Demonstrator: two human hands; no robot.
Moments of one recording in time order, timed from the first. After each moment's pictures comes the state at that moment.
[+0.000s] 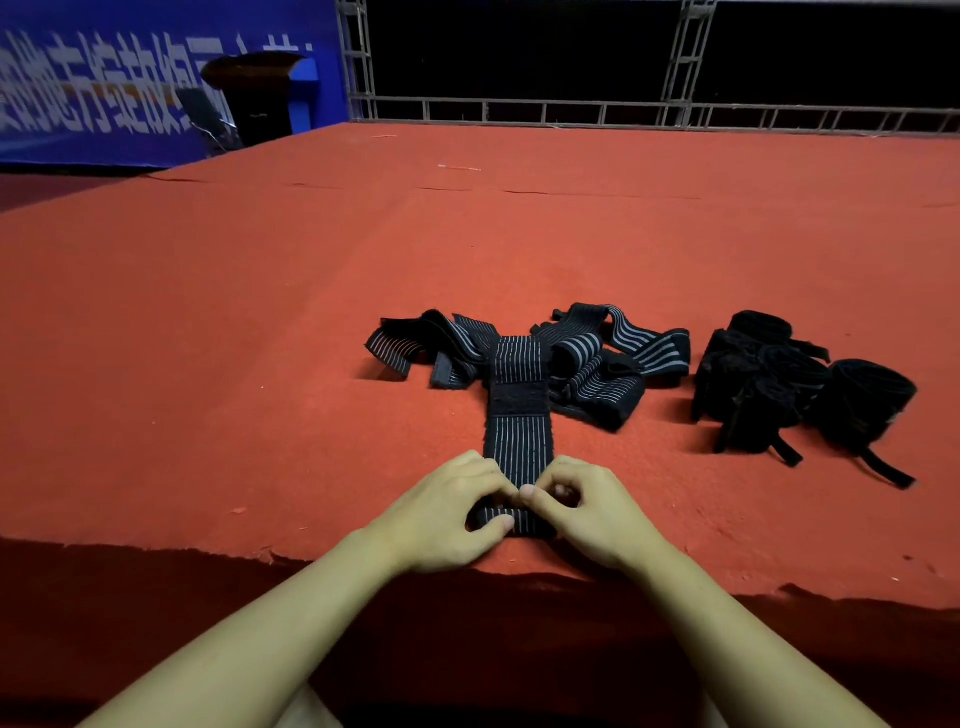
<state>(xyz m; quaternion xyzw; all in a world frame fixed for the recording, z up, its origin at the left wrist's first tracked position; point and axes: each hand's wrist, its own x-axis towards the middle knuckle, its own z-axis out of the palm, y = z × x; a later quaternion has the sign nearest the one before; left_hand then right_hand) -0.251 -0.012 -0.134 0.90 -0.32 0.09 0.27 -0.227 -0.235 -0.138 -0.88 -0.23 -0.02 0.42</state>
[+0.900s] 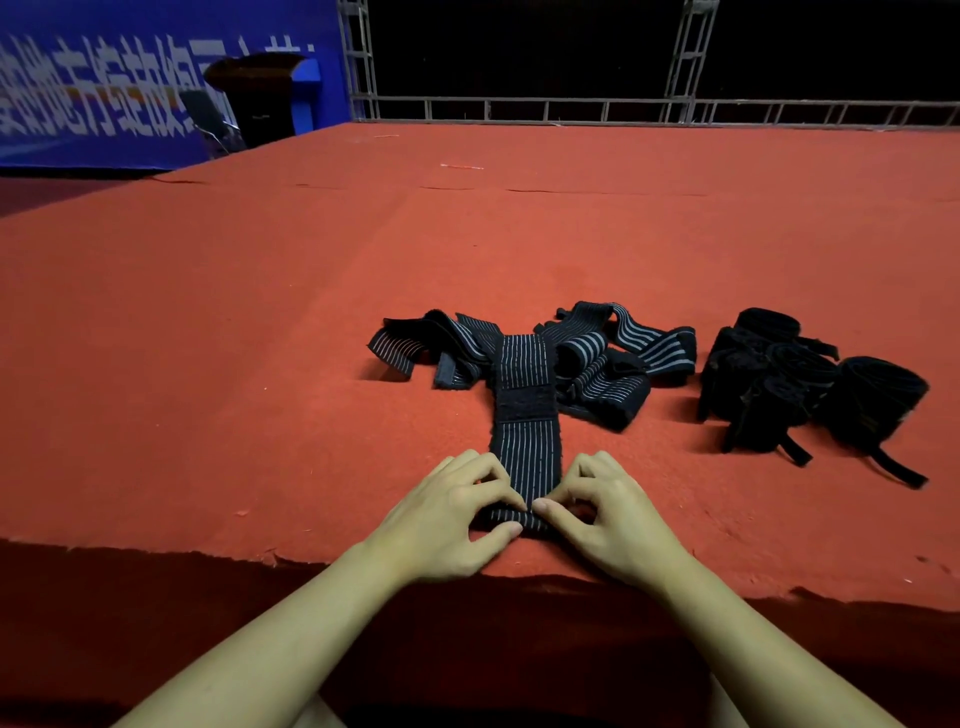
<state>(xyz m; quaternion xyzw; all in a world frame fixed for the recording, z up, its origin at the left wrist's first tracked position) -0.257 -0.011 -0.139 0.91 -0.32 0.14 0.24 -0.234 -0.251 -0.146 -0.89 -0.29 -0.12 0.34</state>
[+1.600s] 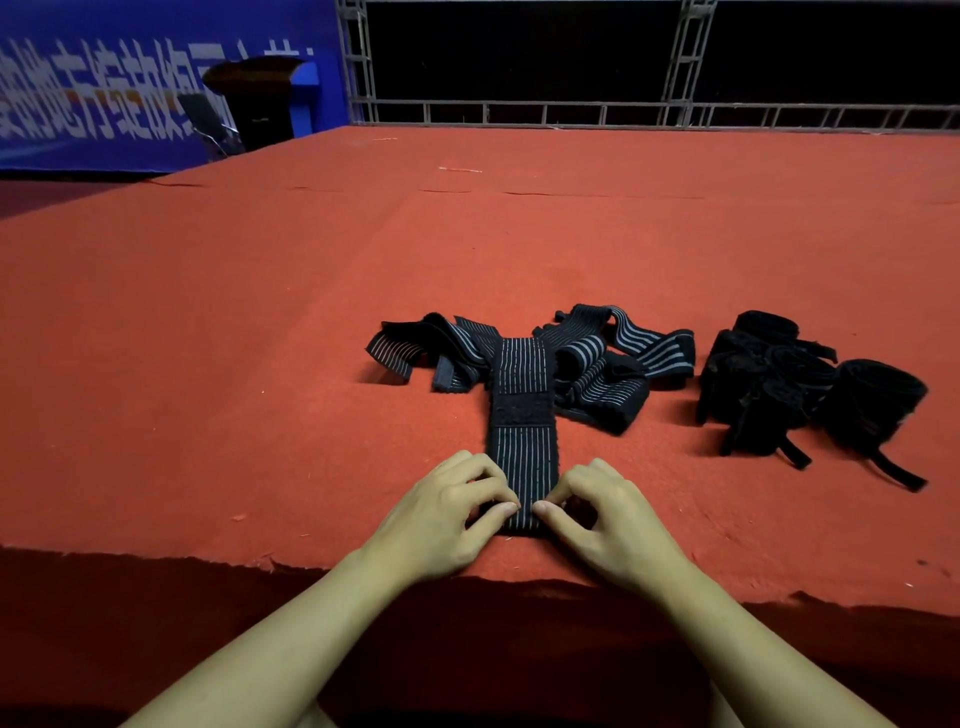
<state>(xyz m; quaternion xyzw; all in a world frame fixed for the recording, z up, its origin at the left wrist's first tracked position) -0.252 -0.011 -0.145 0.89 -0.30 0.19 0.28 -0.237 -0.248 -0.144 -0.88 -0.29 -0.14 0.34</state>
